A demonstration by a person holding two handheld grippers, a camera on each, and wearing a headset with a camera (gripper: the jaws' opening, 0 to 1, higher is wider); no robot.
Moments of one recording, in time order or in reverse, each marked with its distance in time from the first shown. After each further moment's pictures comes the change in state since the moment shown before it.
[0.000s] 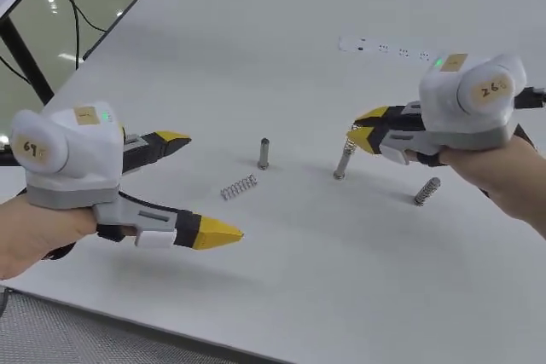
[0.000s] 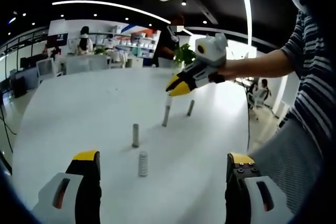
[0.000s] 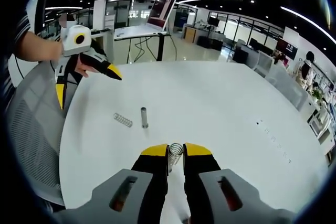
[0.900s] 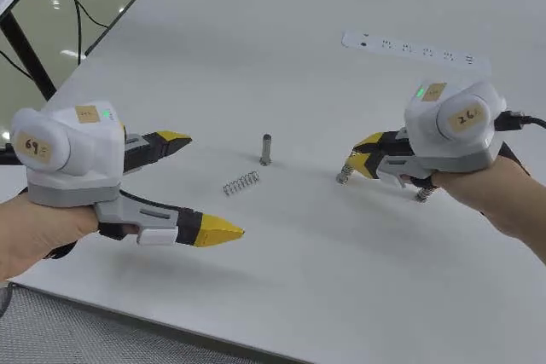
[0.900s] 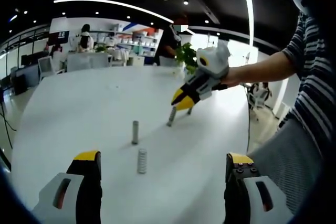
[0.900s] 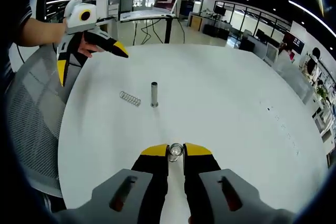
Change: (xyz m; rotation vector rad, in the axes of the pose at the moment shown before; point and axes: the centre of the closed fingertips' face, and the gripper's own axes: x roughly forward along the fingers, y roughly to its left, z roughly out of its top) left arm -0.001 -0.001 -0.005 -0.015 0.012 0.006; right arm 0.011 0.023 -0.040 -0.022 0.106 0.041
